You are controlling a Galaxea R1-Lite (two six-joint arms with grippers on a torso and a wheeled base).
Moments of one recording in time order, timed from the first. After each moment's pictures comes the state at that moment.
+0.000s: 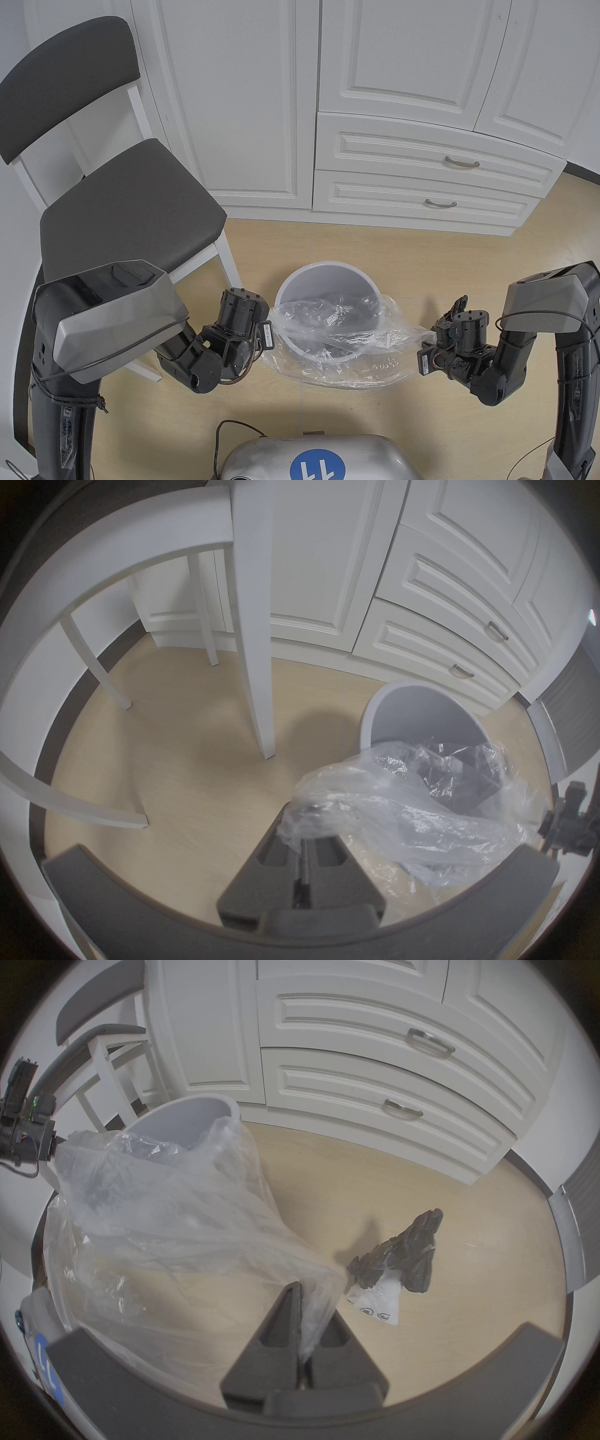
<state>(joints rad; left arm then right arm) -0.54 2.37 -1.02 -0.76 0.37 -0.42 0.28 2.40 -0.58 -1.29 -0.15 -0.09</state>
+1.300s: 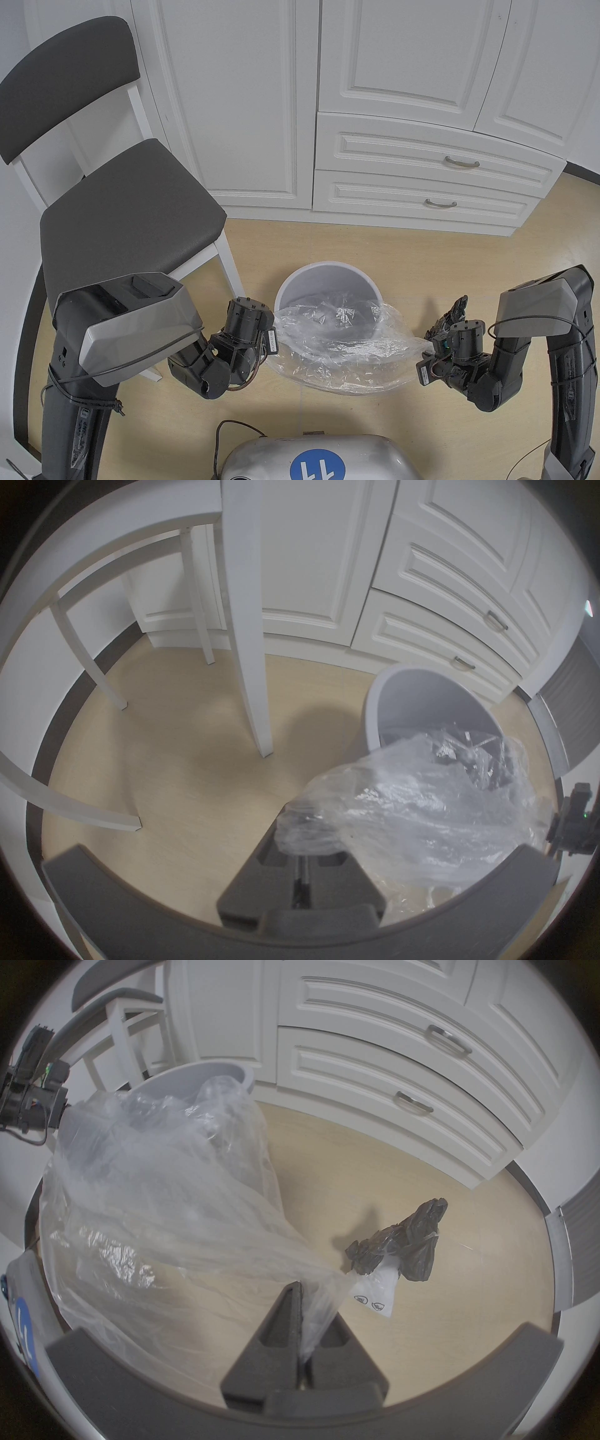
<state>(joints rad) -0.54 2.45 -1.04 -0.83 0.38 -0.40 0.28 2.45 -0.56 -1.31 -0.17 -0.18</state>
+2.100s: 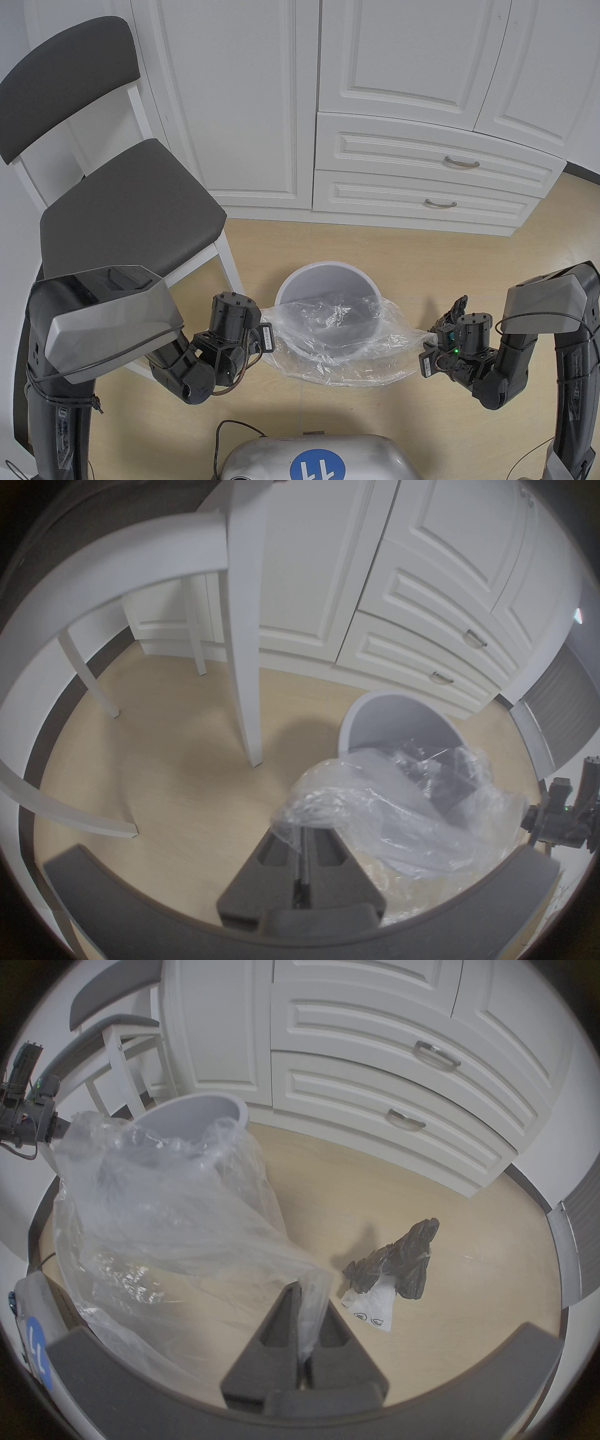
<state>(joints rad) -0.54 2.35 -0.91 -0.92 0.31 -0.38 0.27 2.41 -0.53 -1.36 -0.15 -0.16</state>
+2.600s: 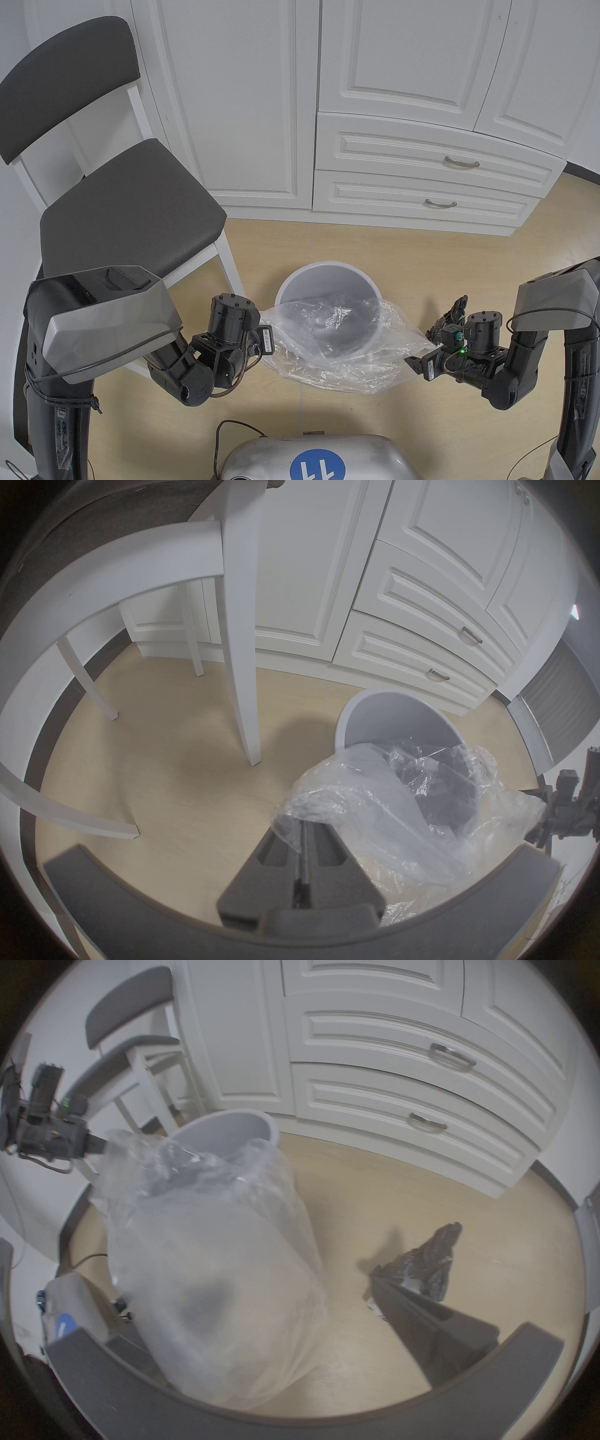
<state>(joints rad) -0.55 2.34 -0.89 -0.93 0.31 -0.36 0.25 2.35 -0.47 -1.38 0.02 -0.15</state>
